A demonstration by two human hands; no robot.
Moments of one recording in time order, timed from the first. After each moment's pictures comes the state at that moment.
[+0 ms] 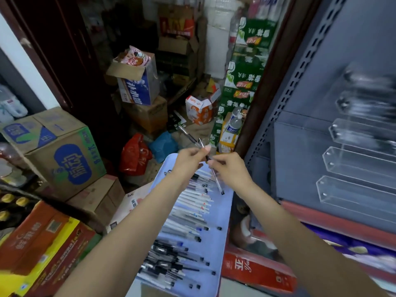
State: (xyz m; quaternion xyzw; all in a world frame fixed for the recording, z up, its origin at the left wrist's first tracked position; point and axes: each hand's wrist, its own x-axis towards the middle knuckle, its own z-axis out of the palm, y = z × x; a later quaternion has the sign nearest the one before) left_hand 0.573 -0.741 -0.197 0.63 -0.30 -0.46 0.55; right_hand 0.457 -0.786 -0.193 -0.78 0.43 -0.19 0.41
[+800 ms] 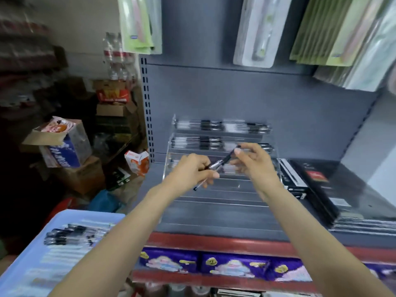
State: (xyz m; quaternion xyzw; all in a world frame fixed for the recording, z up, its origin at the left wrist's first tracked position) left_hand 0.248 -0.838 -0.065 0.56 -0.71 -0.26 0.34; right_hand 0.079 -0.874 -0.062 -0.56 0.42 -0.52 0.49
